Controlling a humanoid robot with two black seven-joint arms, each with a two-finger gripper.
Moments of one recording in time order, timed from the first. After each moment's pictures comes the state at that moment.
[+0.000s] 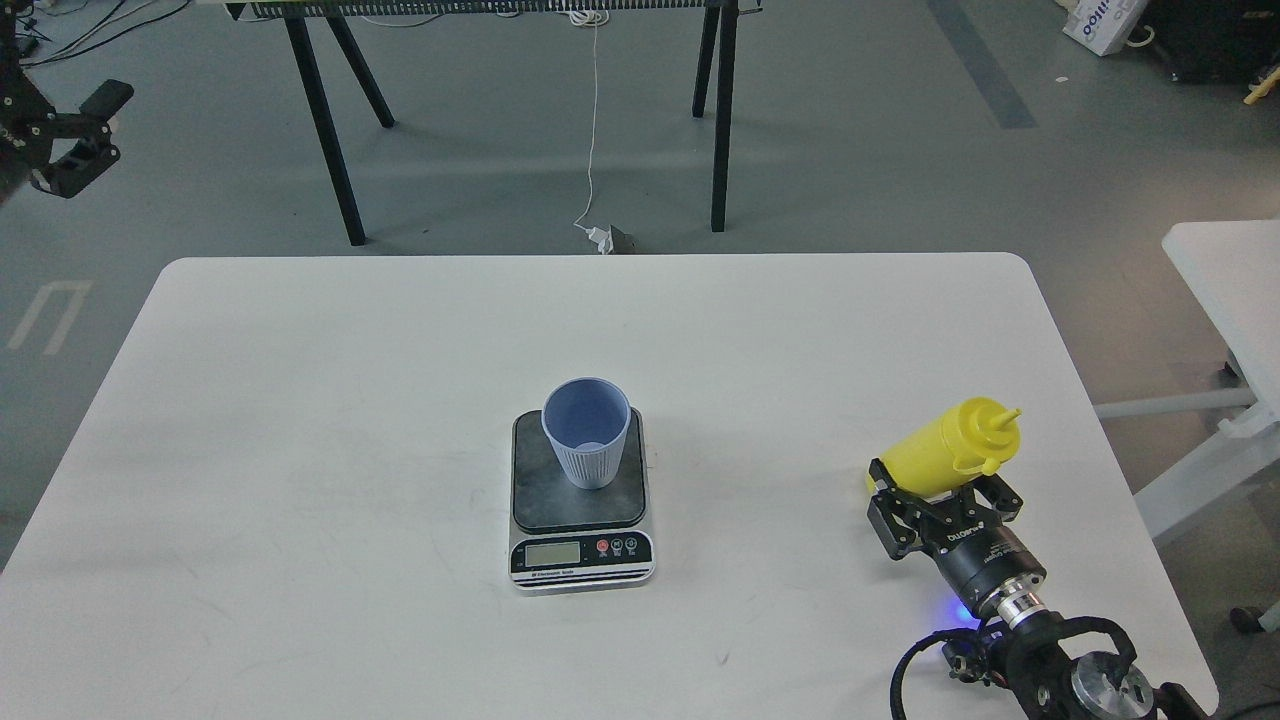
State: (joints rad) left arm -0.87 0.90 -0.49 -0.79 0.23 -0.49 -0.49; right arm 0.04 0.00 1.53 0.79 0.29 0.49 -0.49
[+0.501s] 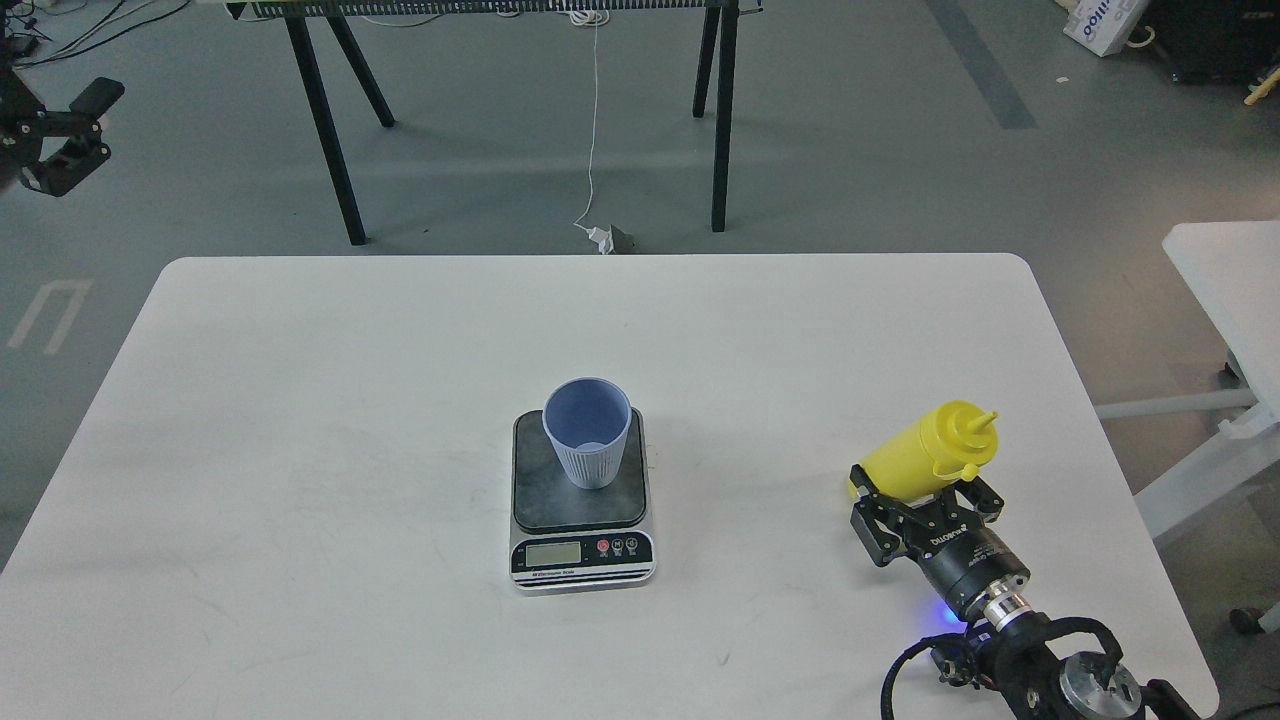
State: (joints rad) left arm -0.87 0.91 -0.49 -0.79 0.23 -0.49 -0.49; right arm 0.04 0.00 1.49 0.80 0.29 0.49 -0.49
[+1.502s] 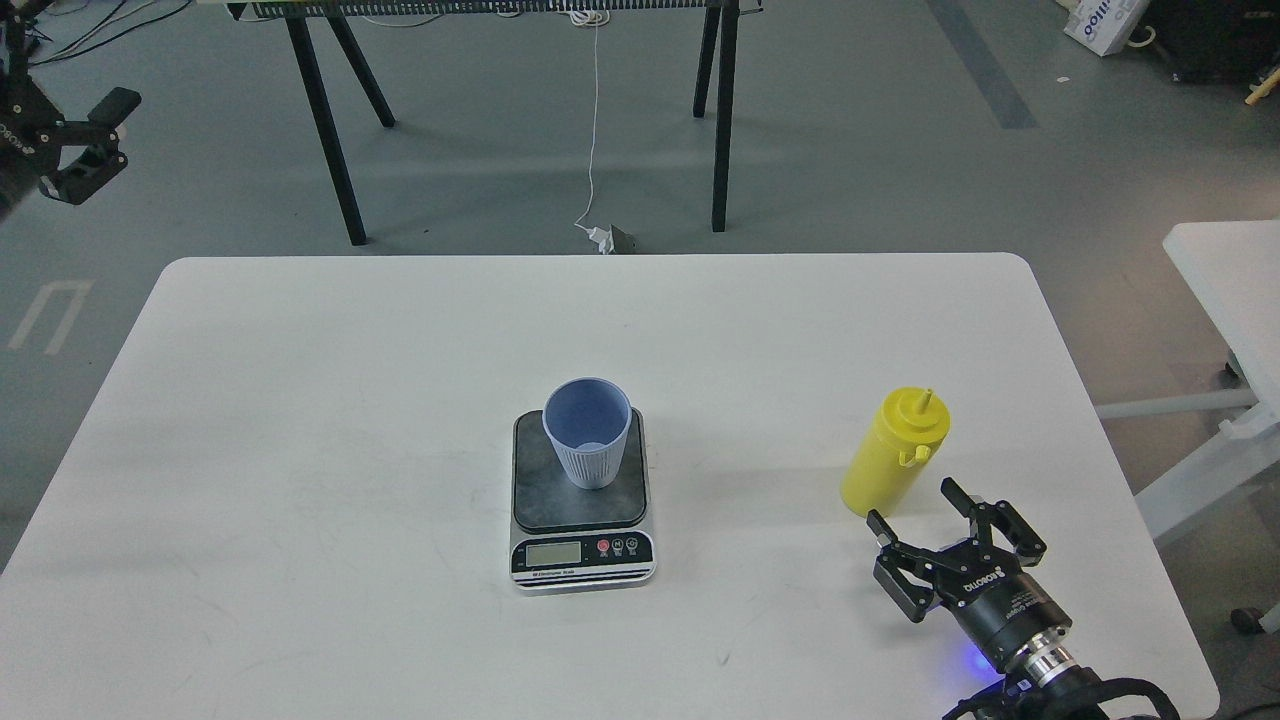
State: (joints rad) left arm -0.86 0.88 -0.49 -0.79 0.23 -0.49 -0.49; right arm -0.19 -0.09 1.48 1.07 0.30 0.49 -0.49
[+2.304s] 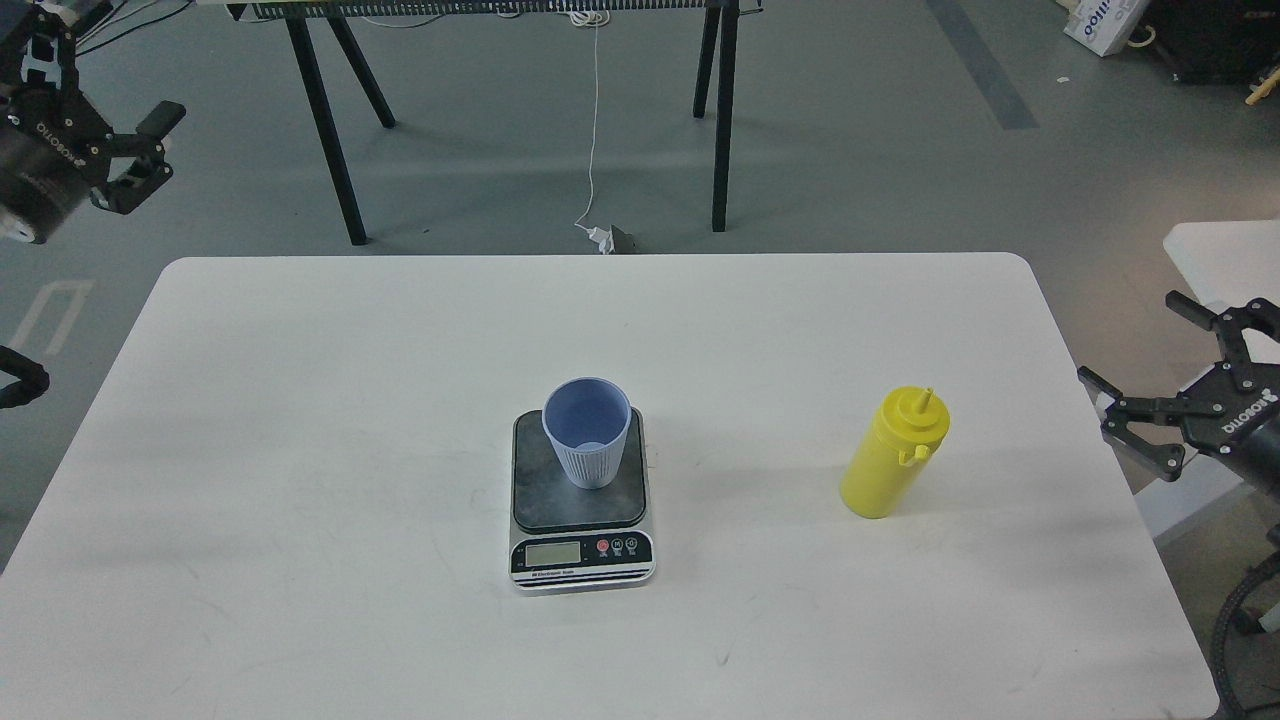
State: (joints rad) left arm -0.83 0.82 -0.51 -0.77 0.23 -0.49 -0.49; right arm 0.06 -0.75 1.40 1.22 0.47 0.42 -0.49
